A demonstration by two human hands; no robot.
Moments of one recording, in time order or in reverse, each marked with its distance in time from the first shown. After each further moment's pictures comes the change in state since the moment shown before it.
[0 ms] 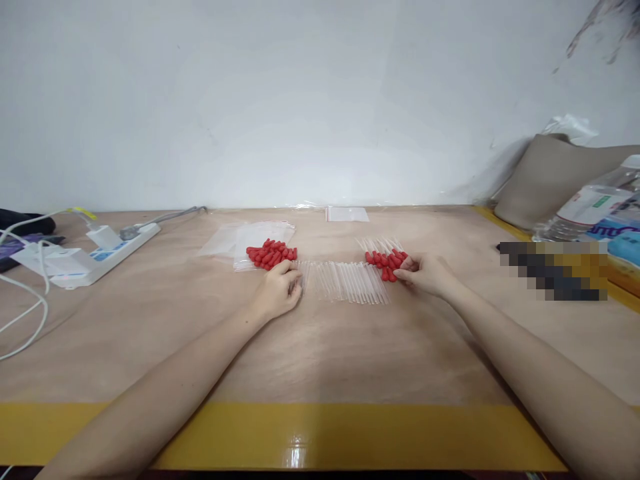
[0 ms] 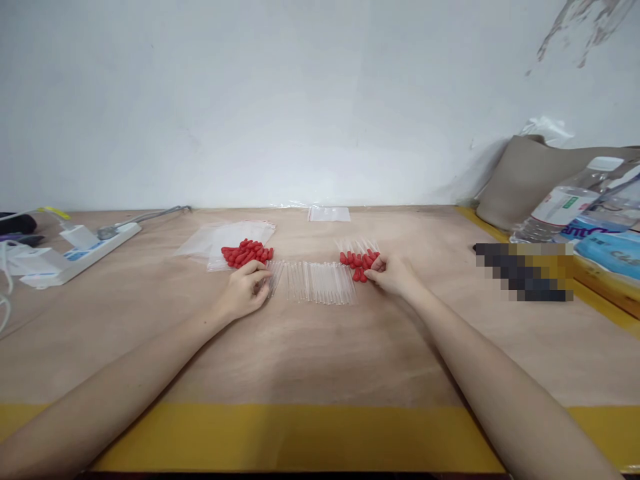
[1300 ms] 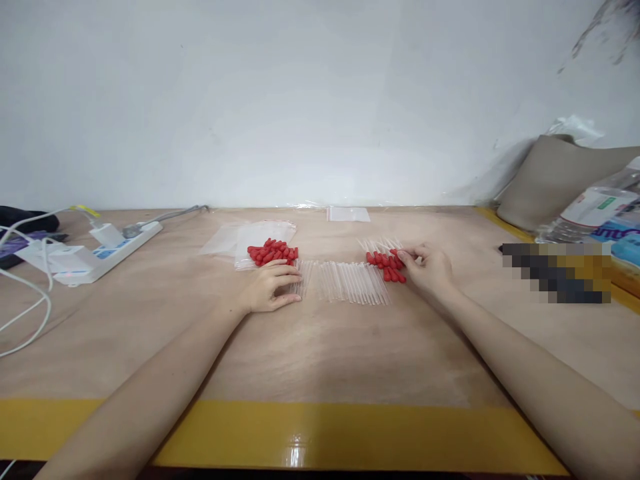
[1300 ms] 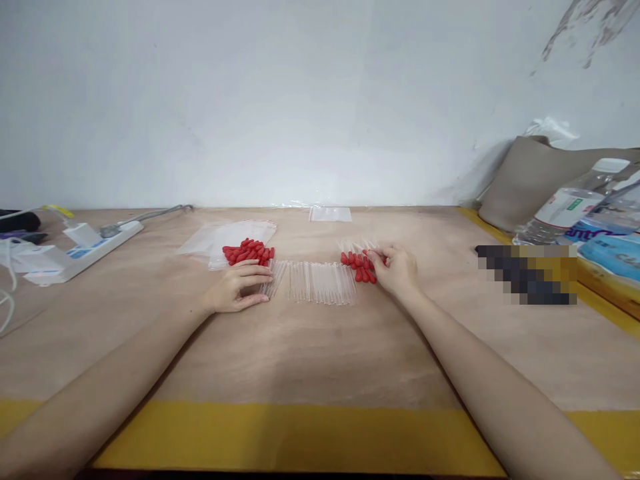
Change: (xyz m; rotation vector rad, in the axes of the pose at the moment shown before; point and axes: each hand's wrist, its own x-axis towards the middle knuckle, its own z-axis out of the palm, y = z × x) left_hand -0.002 -0.037 -0.017 -0.056 -0.231 0.276; right_hand 0.010 0.010 0.011 -0.095 0.410 -0.233
